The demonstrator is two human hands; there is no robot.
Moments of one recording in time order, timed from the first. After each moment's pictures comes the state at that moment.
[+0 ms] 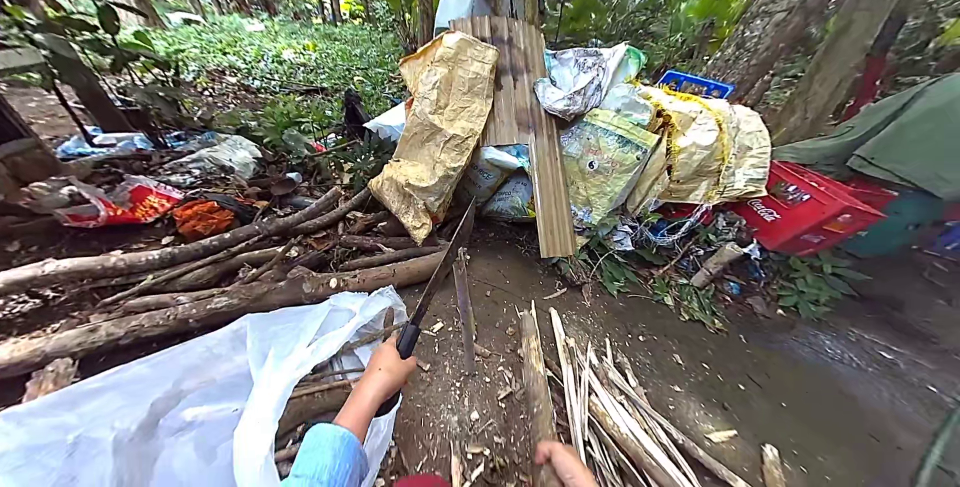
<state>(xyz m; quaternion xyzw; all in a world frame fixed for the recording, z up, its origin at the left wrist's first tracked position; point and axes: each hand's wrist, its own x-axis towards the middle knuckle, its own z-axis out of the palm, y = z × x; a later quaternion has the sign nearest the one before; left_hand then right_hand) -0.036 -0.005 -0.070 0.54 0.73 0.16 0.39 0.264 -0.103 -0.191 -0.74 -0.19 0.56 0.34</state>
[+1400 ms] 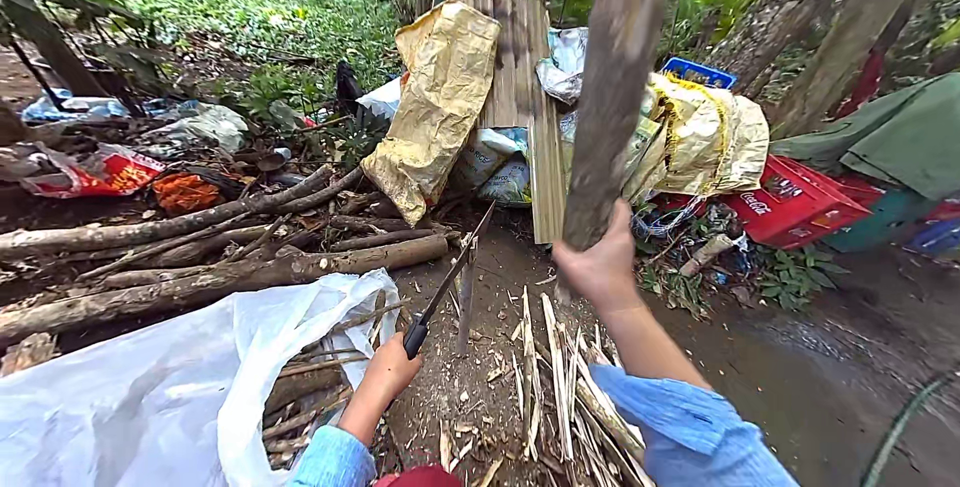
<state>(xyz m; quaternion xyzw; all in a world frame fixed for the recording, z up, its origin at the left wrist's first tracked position) -0.013 -0.014 -0.073 0.57 0.74 0.07 0.35 0.270 0.000 0.086 -0.63 -0.60 0.08 0.49</state>
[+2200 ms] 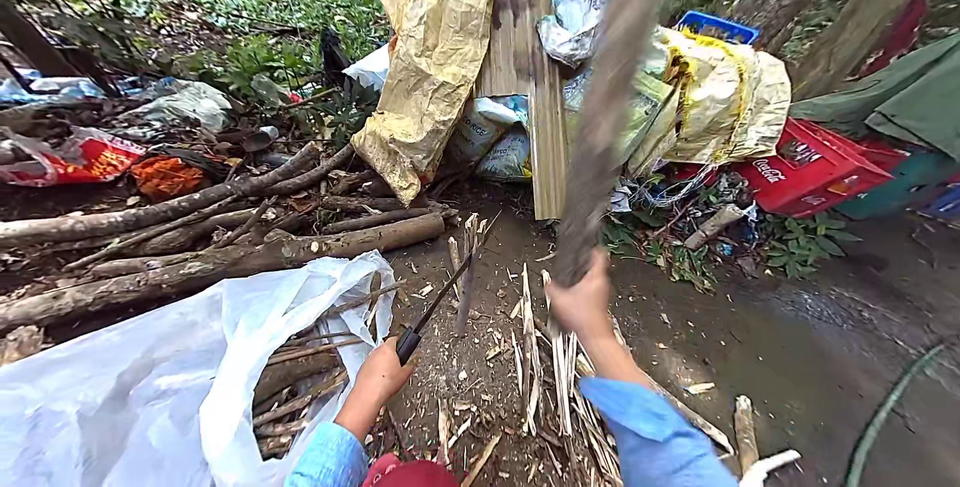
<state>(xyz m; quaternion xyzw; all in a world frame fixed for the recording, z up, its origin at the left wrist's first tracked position) -0.013 -0.007 -0.128 0.58 0.75 0.00 0.33 0.294 0.011 -0.031 -0.71 -0.54 0.18 0.42</state>
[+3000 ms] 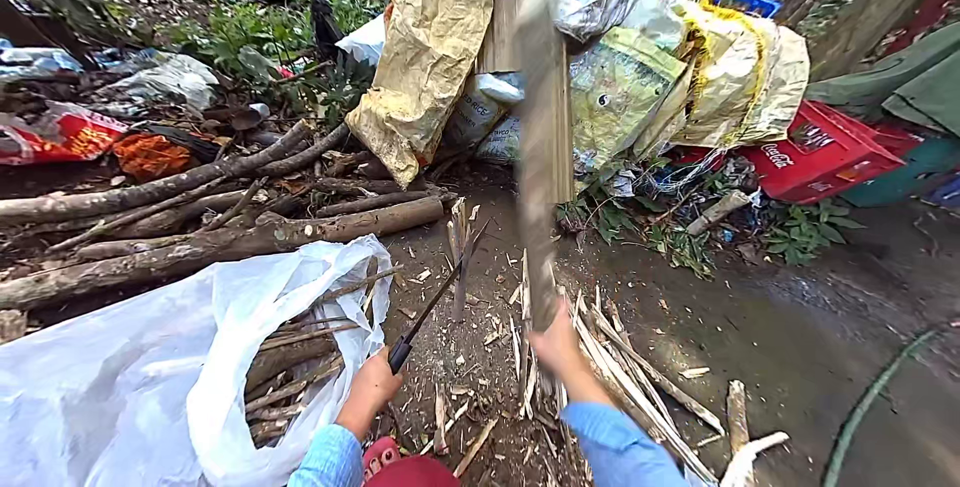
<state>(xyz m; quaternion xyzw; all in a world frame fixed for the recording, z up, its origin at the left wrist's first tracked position) -0.028 -0.014 -0.200 0.56 0.75 -0.03 0.35 0.288 -0.002 -0.132 -0.77 -0.52 0.28 0.25</state>
